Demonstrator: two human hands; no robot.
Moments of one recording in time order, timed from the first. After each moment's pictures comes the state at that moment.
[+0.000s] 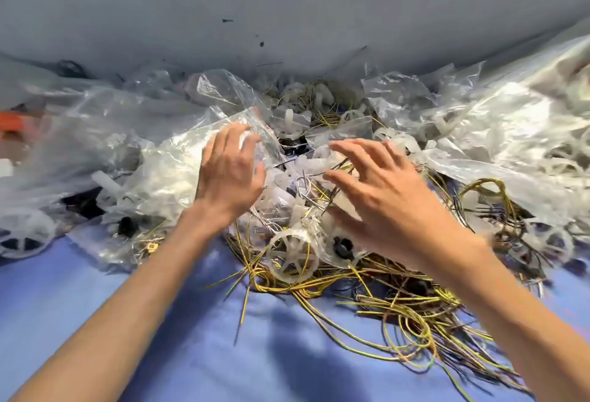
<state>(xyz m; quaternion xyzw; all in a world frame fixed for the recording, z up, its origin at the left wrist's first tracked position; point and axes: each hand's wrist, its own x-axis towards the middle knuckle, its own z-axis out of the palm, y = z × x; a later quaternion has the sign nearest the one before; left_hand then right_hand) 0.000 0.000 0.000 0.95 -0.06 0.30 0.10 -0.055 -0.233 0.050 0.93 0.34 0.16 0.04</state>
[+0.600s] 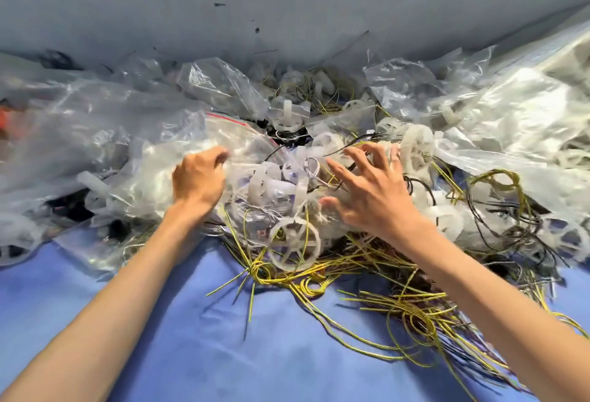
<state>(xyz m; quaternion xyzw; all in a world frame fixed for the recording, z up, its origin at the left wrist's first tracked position) 0.037 0.047 -0.038 0.94 0.08 0.27 0.19 0.024 -0.233 -0.020 0.96 0.23 0.16 0.06</state>
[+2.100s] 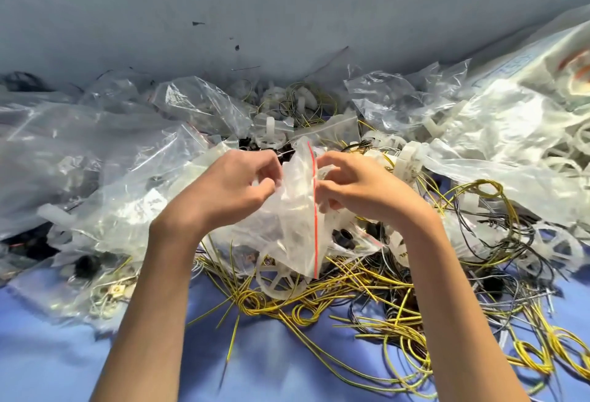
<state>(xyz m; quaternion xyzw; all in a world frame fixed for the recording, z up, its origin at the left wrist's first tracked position) 0.010 -0.016 0.040 0.93 -0.20 0.09 0.29 0.022 -0.221 0.038 0.88 0.21 -0.07 -0.43</state>
